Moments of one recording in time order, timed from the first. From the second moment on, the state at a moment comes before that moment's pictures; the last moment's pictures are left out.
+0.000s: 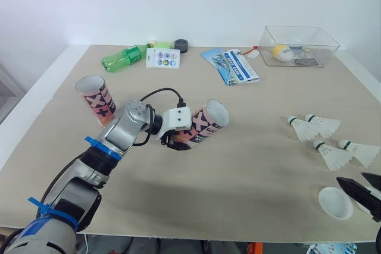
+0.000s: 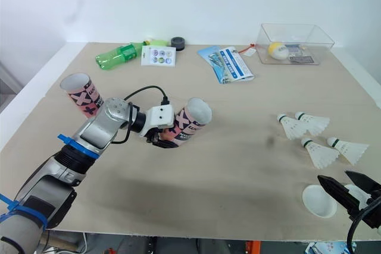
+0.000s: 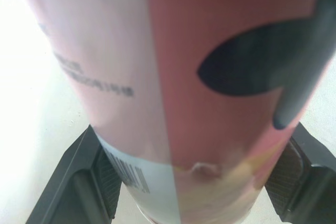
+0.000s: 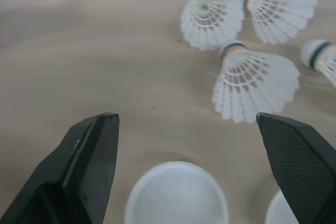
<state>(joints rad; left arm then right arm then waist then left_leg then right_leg) -0.83 0.44 -0.44 0.20 0.08 0.40 -1.23 0.46 -0.67 -0.98 -0.32 0.67 0.73 0.91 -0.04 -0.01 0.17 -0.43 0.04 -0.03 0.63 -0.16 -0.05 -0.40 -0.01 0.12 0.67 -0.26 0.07</state>
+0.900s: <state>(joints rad) -0.80 0.44 -0.43 0.15 0.08 0.43 -1.22 0.12 -0.72 -0.61 0.05 0.48 0.47 0.82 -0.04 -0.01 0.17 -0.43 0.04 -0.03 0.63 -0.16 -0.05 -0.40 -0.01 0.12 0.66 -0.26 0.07</state>
